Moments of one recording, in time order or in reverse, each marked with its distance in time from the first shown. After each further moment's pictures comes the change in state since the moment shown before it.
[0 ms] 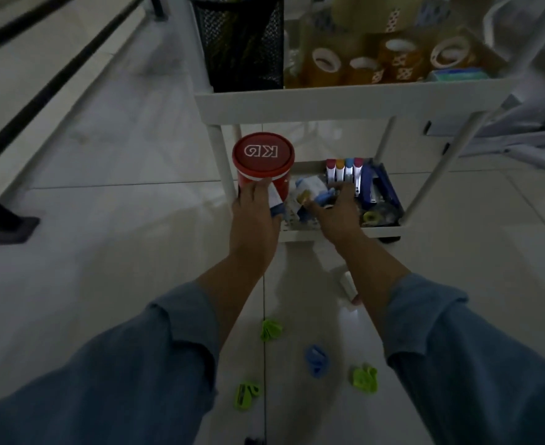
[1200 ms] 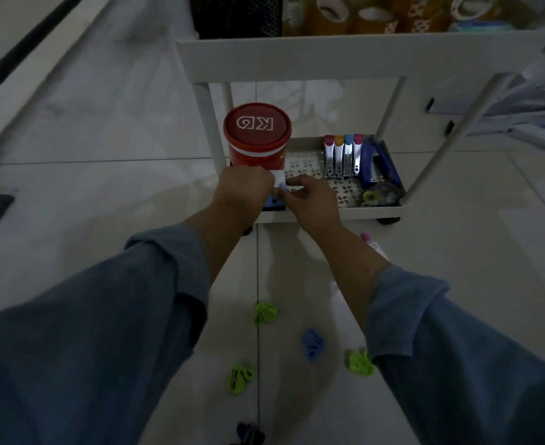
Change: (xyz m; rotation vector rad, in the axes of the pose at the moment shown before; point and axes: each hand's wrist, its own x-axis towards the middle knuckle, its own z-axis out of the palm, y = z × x) left_hand 0.026 0.012 -0.024 0.904 -0.441 0.228; right_hand -0.003 0.017 0.031 -0.324 -0.064 -0.118
